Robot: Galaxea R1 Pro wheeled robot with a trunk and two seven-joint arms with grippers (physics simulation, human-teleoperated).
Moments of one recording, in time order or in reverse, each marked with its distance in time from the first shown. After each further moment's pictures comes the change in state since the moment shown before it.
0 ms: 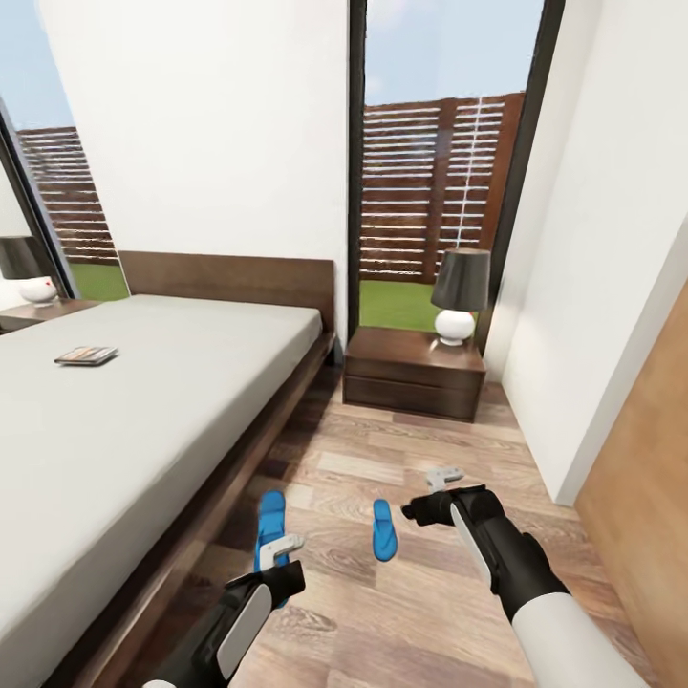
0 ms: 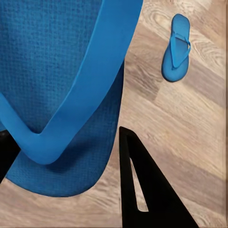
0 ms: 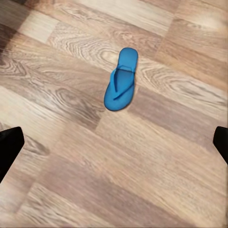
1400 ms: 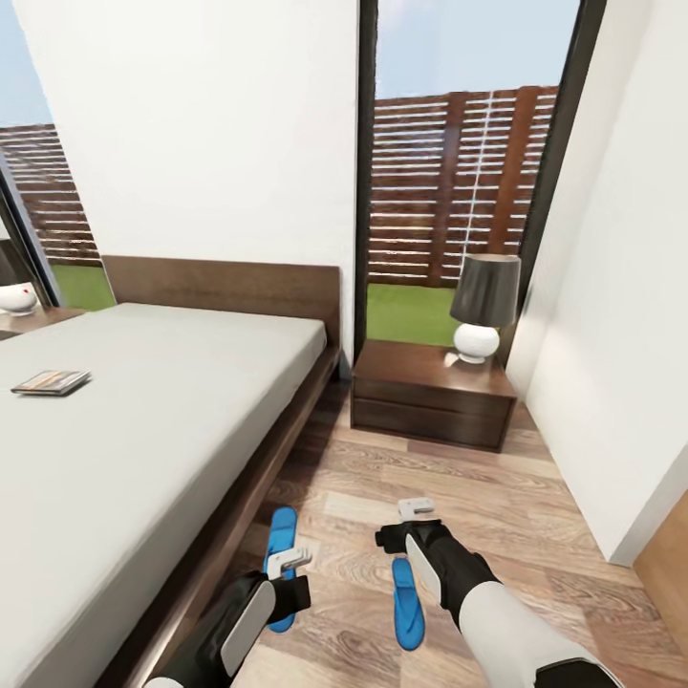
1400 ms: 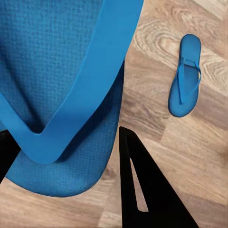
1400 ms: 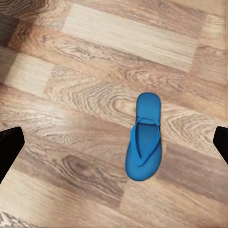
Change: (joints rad) left arm -0.005 -0.012 -0.001 -0.008 -0.002 0.193 0.019; right arm -0.101 0.157 -0.015 0.507 -0.092 -0.344 -0.248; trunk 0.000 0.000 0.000
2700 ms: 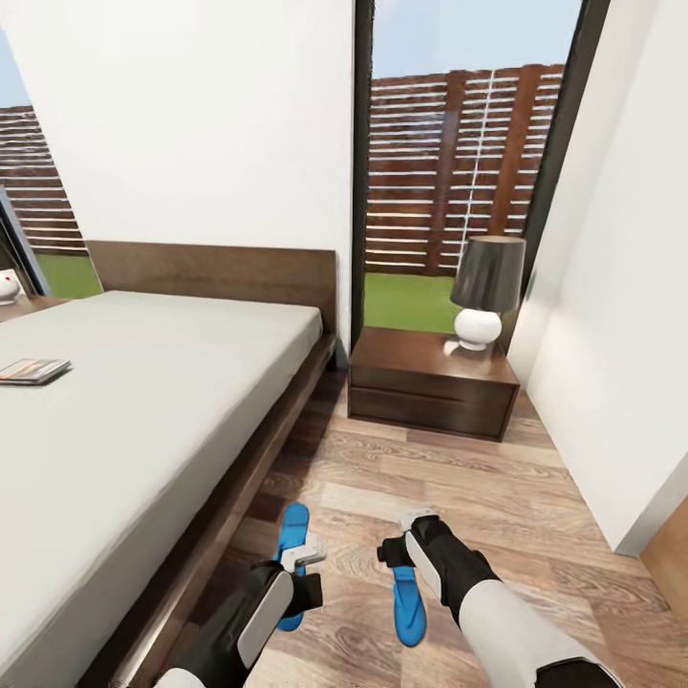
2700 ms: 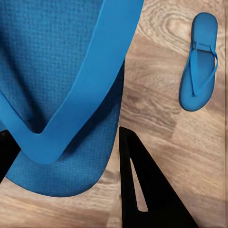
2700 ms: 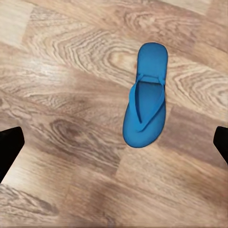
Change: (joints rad) left arm -0.016 -0.042 -0.043 -0.038 0.013 0.079 0.114; right arm -0.002 0.000 0.001 -0.015 -0.002 0.202 0.005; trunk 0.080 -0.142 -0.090
